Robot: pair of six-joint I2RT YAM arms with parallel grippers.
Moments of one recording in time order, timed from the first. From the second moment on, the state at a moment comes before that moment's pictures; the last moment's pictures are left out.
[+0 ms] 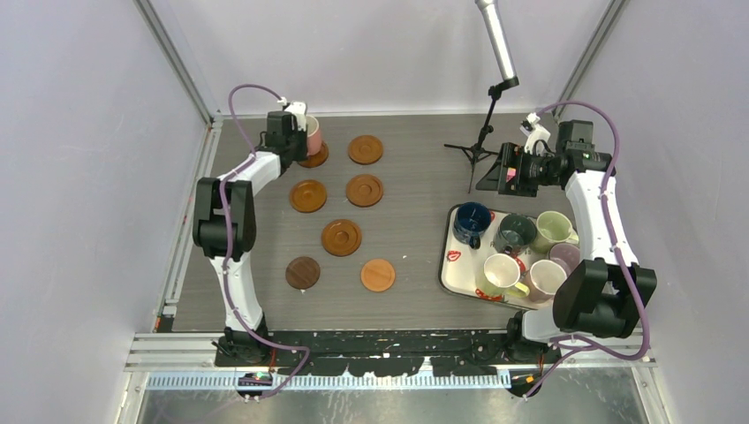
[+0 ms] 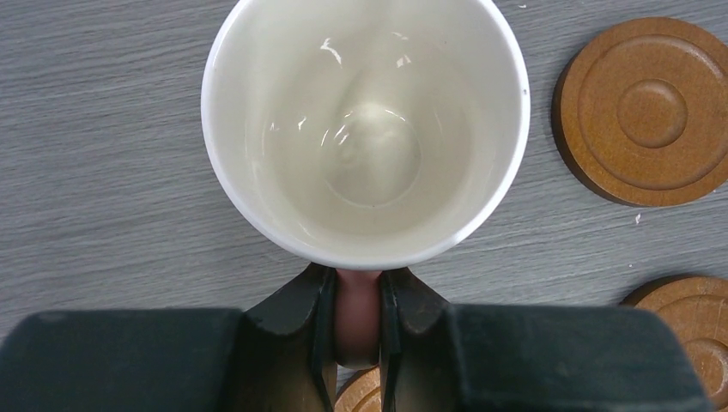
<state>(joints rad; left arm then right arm) -0.12 2.03 1.47 -0.02 0.02 0.02 -0.19 1.42 1.31 -0.89 -0.73 -0.03</state>
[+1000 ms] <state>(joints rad) -0.12 2.06 1.47 0.02 0.03 0.03 -0.19 1.43 1.31 -0.89 -0.73 -0.03</state>
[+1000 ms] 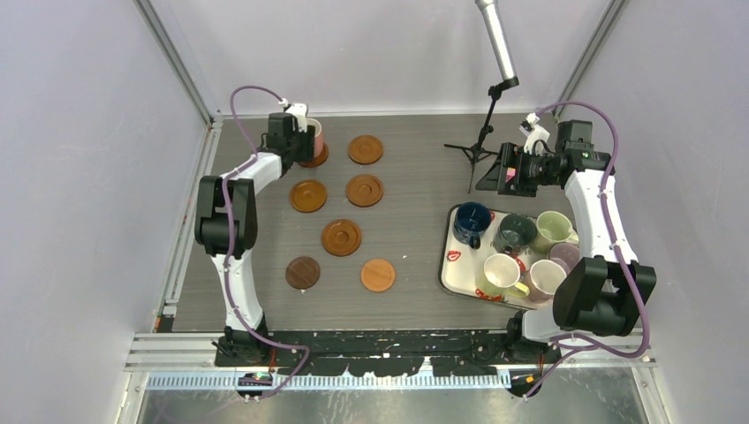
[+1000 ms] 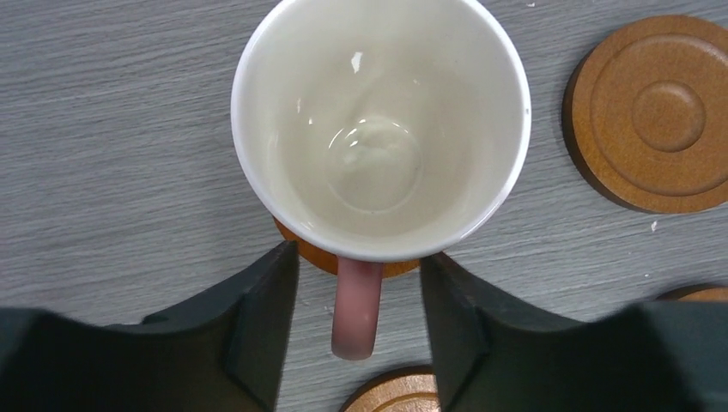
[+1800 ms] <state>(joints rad) -0.39 1.50 1.34 -0.25 0.02 0.07 -0.19 1.41 1.33 -0.97 -0.58 -0.08</state>
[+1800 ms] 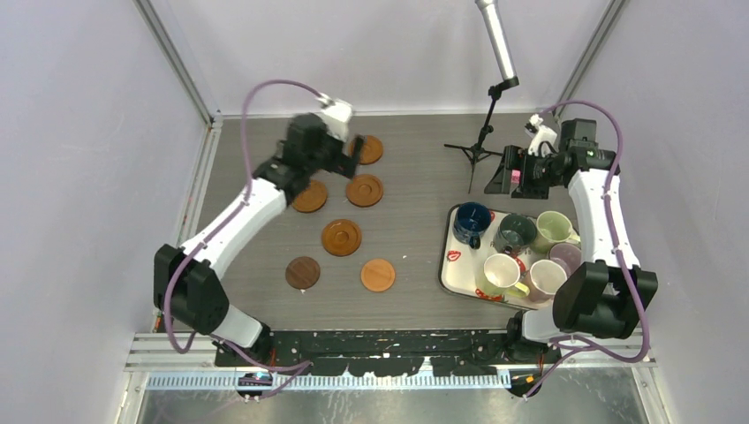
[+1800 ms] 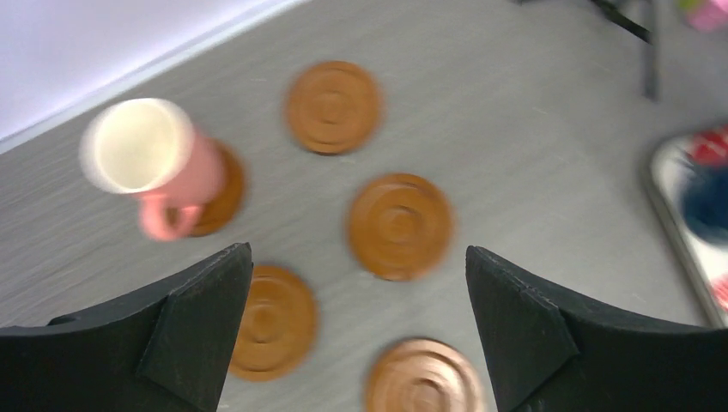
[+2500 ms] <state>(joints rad) -1.22 1.91 1.62 -0.41 -0.48 -0.21 -0.37 1.42 1.34 -0.95 -0.61 -0.01</state>
